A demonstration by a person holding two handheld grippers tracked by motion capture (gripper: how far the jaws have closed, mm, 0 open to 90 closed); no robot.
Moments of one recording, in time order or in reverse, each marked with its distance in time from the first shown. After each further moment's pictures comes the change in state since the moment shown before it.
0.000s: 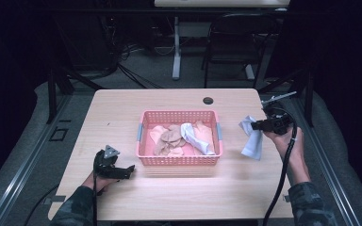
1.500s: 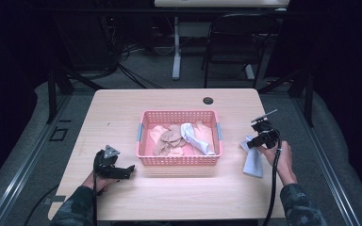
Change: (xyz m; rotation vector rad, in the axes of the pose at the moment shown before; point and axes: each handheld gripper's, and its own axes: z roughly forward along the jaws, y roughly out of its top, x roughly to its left) left arm 0.000 0.000 0.000 -0.001 0.000 -0.001; right arm -0.017 -0.042 0.085 0.239 -0.029 0.087
